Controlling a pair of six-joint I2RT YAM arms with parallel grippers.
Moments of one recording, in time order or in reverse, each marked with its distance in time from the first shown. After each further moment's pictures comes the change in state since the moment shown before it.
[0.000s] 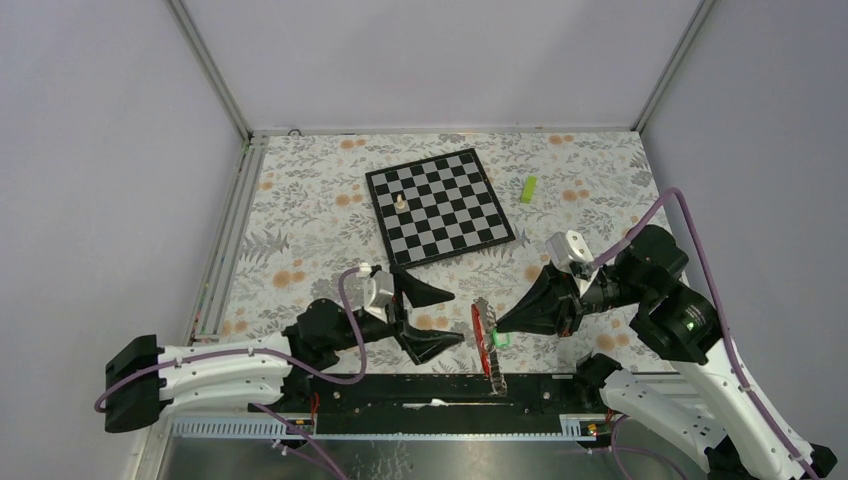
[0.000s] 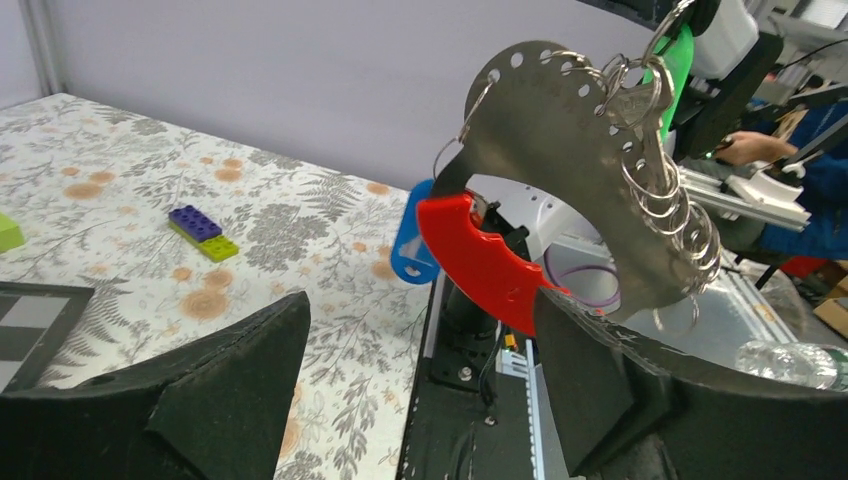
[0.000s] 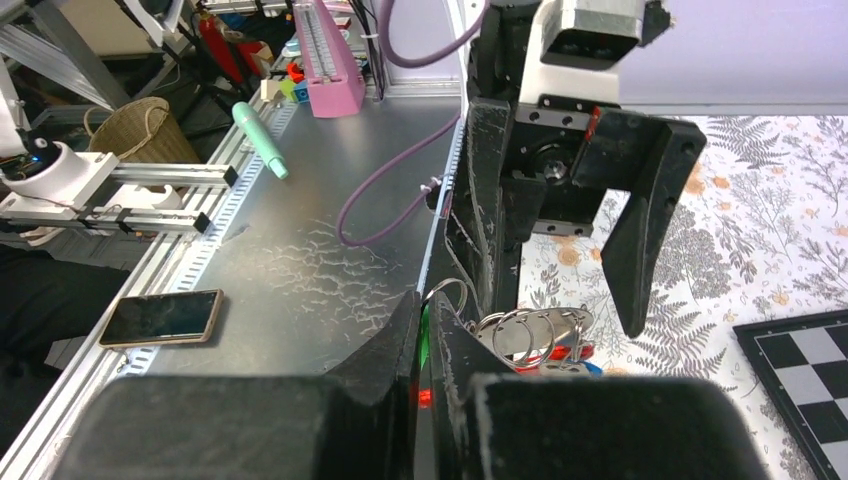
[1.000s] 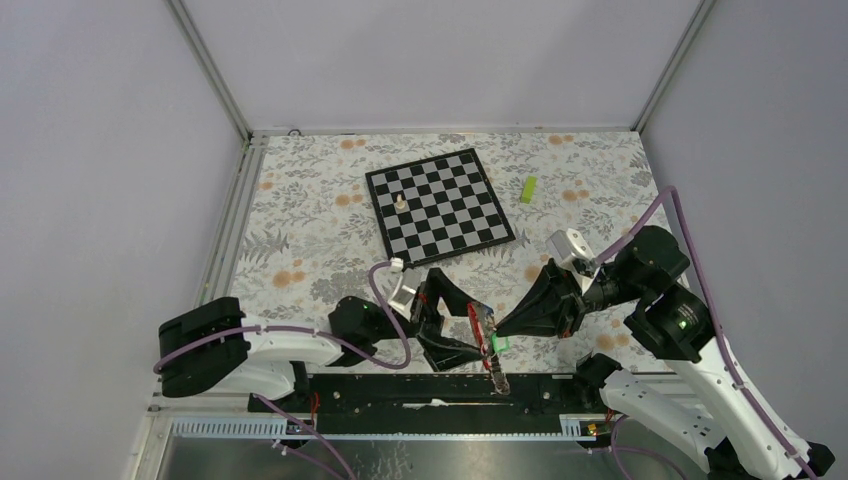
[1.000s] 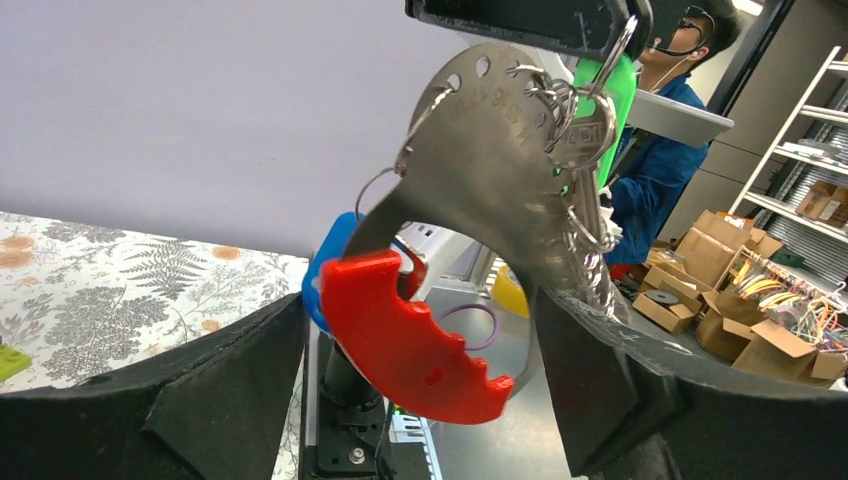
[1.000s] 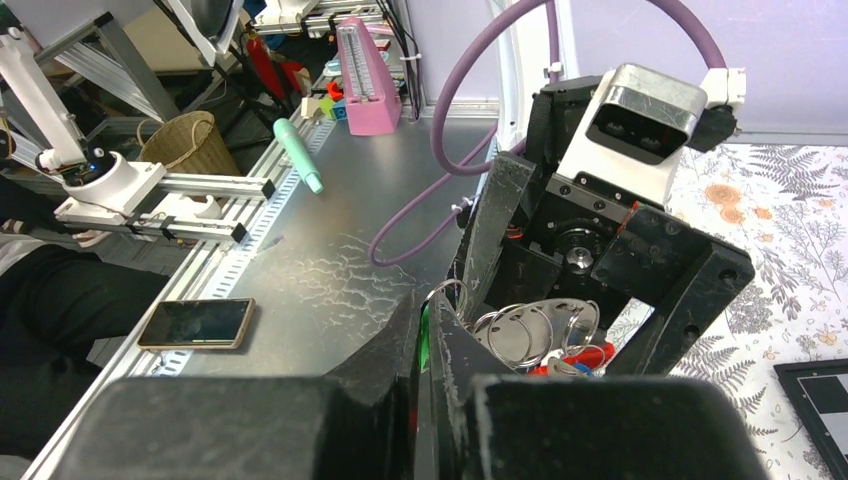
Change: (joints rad) left arm 0.000 0.476 0.053 0.650 0.239 -0.224; right arm 0.000 -0.002 -0.040 0.156 -0.079 0.130
